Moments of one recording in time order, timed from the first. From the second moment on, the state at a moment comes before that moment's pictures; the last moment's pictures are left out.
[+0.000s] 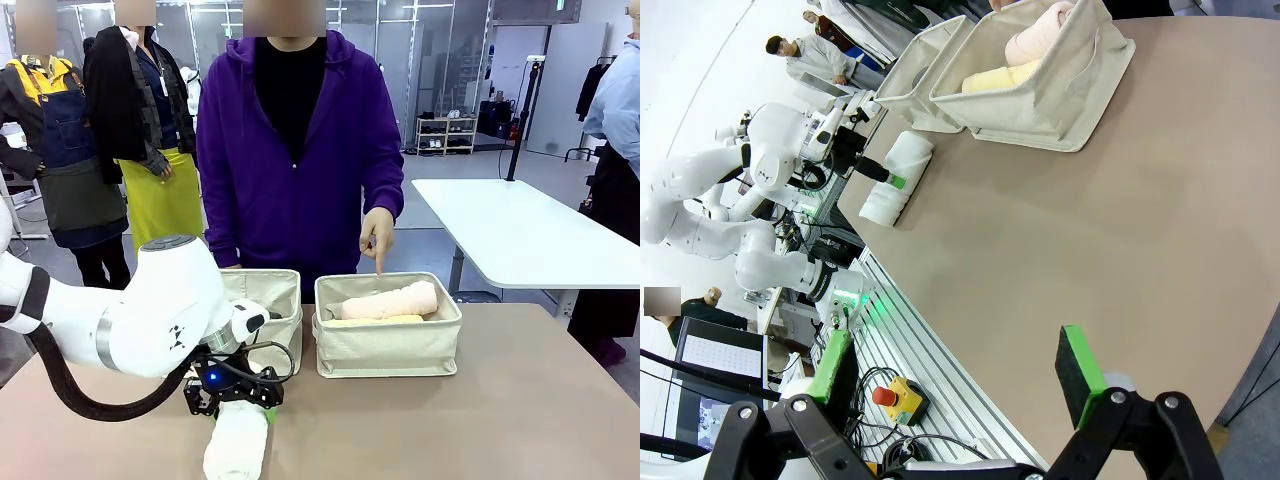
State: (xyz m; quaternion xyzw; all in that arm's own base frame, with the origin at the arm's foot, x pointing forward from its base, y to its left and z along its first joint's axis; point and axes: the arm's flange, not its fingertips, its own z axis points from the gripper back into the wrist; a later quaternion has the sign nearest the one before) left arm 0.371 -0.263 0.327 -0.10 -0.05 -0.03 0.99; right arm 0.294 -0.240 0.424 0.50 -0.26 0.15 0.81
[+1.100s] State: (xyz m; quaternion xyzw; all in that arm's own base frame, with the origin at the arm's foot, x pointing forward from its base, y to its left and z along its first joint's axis) left arm 0.346 -0.299 0.388 -0.06 -0.08 -0.10 0.99; right arm 0.294 -0.240 0.424 0.50 -0.26 0.15 0.81
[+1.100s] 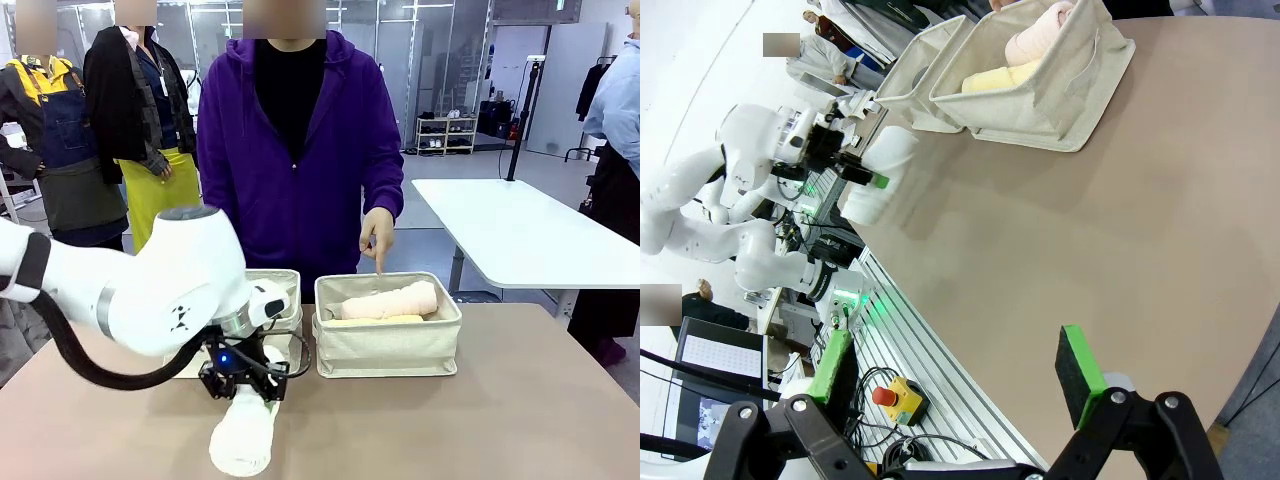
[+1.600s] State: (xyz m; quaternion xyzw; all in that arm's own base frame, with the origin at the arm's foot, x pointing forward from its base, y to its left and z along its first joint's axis) left arm 0.339 -0.326 0.440 -0.05 -0.13 -0.15 0.98; right arm 0.294 -0.240 0.424 0.50 -0.26 0.15 0.81
